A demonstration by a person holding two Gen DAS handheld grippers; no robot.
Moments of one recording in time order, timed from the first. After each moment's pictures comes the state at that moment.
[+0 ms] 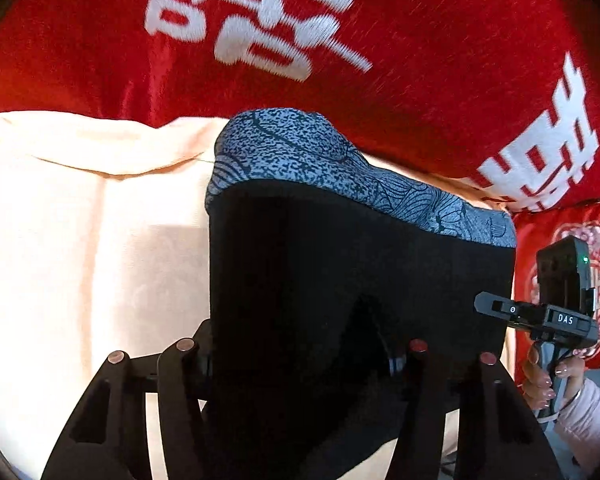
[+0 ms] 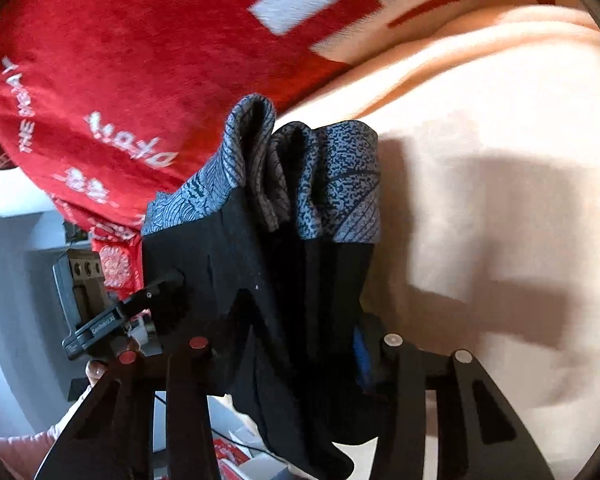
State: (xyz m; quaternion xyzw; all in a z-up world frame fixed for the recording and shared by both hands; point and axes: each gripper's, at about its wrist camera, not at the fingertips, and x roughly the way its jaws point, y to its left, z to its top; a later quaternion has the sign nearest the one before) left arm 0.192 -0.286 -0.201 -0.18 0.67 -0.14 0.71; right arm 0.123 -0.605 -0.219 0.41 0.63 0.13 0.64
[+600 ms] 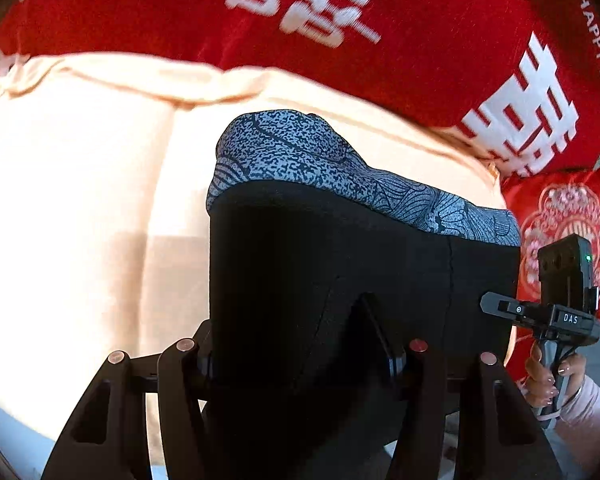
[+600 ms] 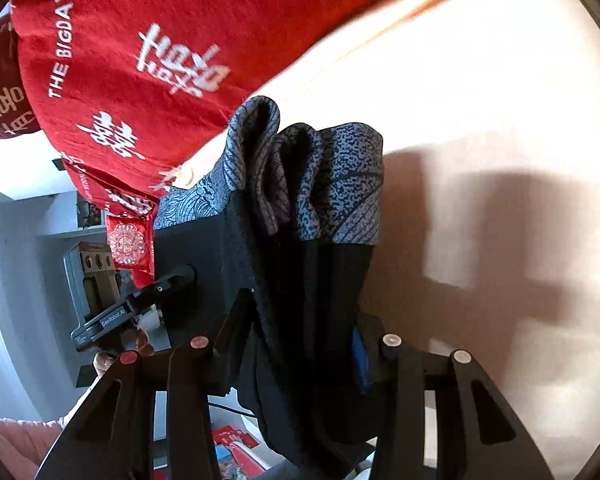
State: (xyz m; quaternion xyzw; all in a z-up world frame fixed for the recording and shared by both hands) left arm 0.105 -0.240 -0.172 -0.17 0.68 -0.14 0.70; right arm 0.043 -0.521 -0.195 0.41 0.64 0.13 0.63
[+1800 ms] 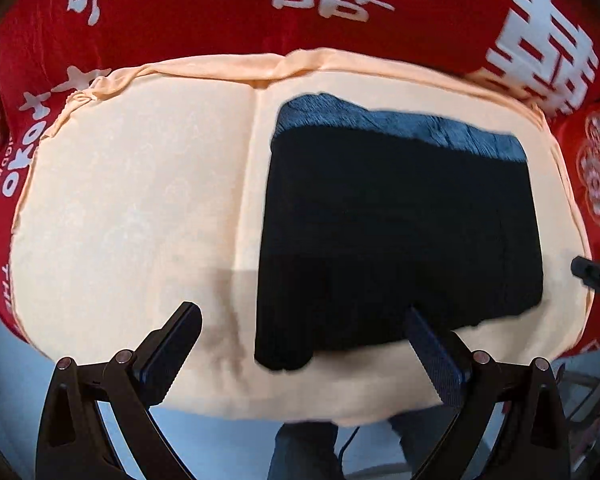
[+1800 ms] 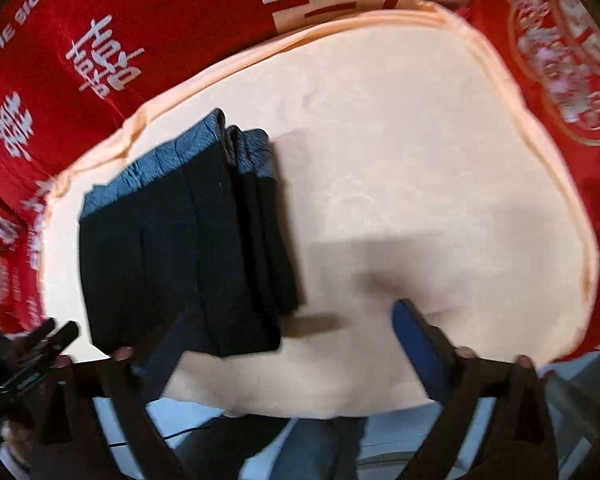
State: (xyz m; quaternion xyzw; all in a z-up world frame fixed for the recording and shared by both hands) left arm 0.000 -0.215 -0.127 -0.02 0.68 -0.05 0.73; right arm -0.052 -0.492 -0.113 0.19 0.66 -0.13 0.71
